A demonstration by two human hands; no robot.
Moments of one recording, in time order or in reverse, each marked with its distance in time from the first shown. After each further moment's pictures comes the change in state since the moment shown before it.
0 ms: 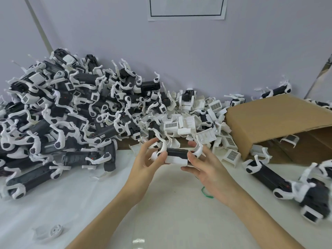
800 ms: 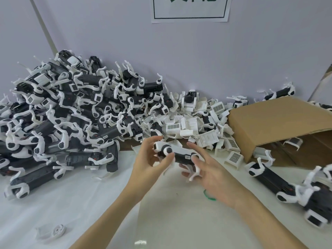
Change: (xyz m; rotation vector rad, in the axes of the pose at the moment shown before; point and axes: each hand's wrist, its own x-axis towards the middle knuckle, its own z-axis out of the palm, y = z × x) left_hand -0.007 0.028 0.008 0.035 0.053 0.101; right_hand 0.003 0.003 -0.015 -0.085 -0.144 0.147
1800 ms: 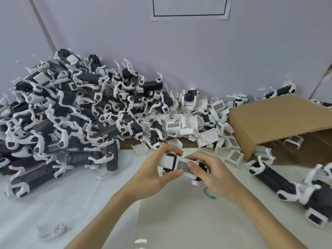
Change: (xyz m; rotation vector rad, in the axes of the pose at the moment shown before) left_hand -0.003 0.011 -0.006 0.366 -0.374 0.181; right_hand -0.006 -0.003 -0.003 -0.657 0.075 -0.254
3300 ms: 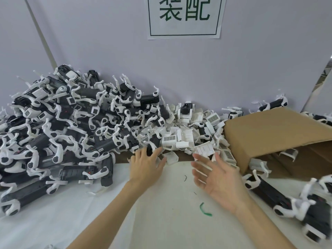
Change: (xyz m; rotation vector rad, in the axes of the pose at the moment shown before) left_hand 0.068 -0.075 0.007 0.967 0.259 -0.374; right_hand 0.017 0.024 -0.031 1.169 0.000 0.319
